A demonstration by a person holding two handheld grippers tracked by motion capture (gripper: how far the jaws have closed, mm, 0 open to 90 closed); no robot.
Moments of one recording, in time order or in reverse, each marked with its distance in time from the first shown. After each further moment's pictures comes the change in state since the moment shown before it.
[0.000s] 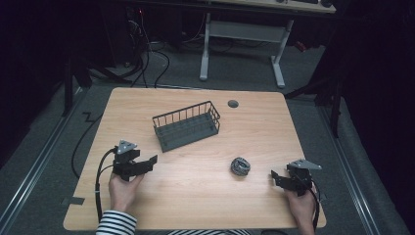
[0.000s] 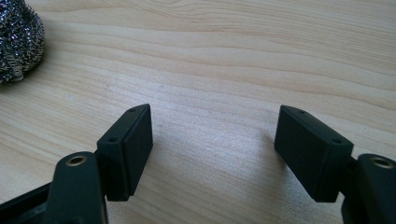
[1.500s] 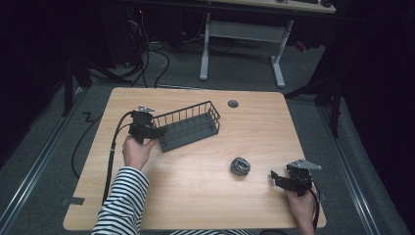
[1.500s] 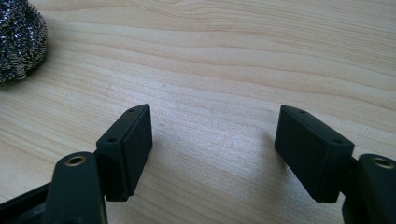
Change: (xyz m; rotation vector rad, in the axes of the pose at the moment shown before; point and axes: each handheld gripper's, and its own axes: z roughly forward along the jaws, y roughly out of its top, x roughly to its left) left arm -0.002 0.093 0.057 0.121 0.070 0.054; right arm 0.000 0.000 0.000 0.001 0.005 -0.002
